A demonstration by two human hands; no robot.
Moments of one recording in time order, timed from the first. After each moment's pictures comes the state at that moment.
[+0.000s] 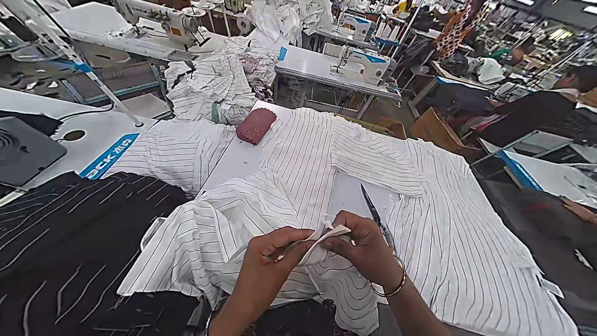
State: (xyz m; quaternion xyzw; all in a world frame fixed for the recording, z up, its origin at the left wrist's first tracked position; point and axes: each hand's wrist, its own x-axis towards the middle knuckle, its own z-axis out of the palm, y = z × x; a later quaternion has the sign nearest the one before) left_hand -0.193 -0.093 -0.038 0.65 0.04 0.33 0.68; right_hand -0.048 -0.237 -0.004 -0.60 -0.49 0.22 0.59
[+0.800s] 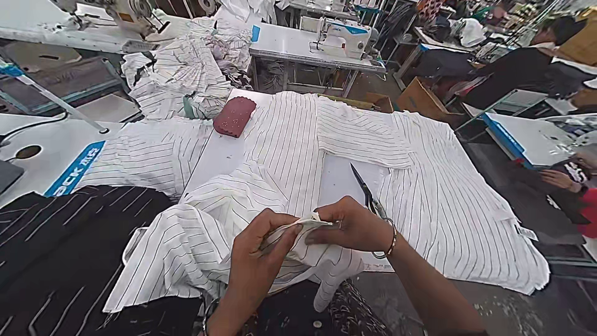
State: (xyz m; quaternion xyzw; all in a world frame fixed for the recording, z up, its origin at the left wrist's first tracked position) left_hand -0.183 -0.093 -0.043 0.72 0.07 0.37 0.58; right_hand -0.021 -0.238 0.000 -0.63 -0.59 0.28 0.42
